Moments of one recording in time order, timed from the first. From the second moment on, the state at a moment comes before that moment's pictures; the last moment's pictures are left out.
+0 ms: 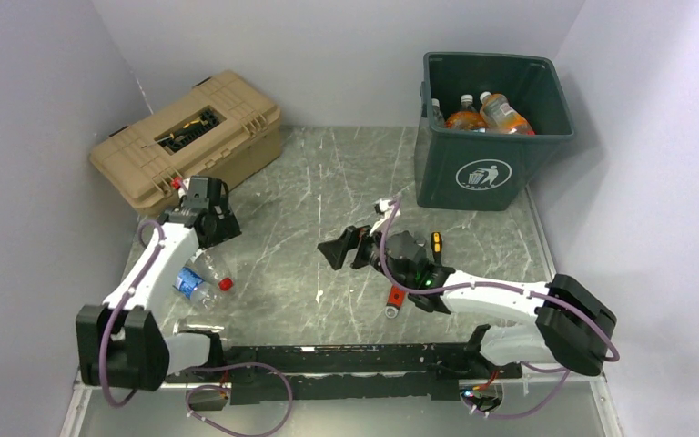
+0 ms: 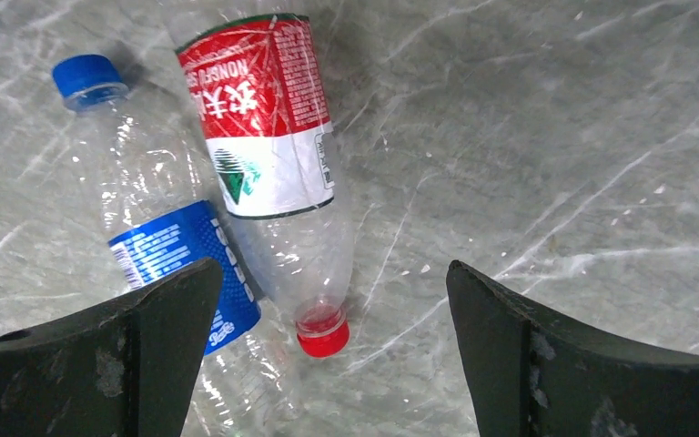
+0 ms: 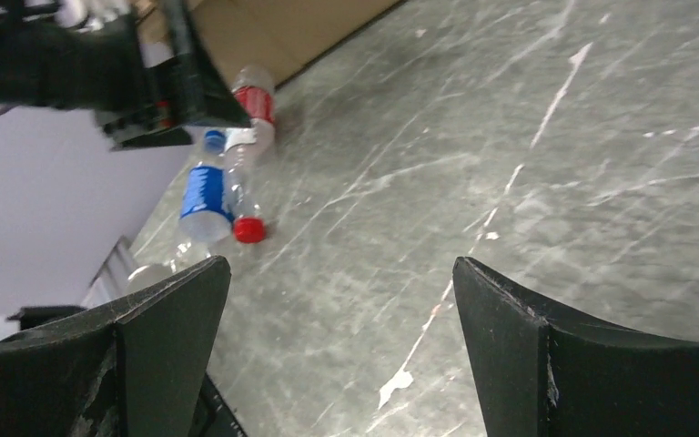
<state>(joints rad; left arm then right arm) -0.10 1.19 0.91 -0.74 -0.37 -0.50 0.96 1.25 0.55 0.54 0.19 0.62</state>
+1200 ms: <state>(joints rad) -0.07 1.53 0.85 -0.56 -0.35 -0.68 1.00 1.19 0.43 0.66 0.12 0.68</state>
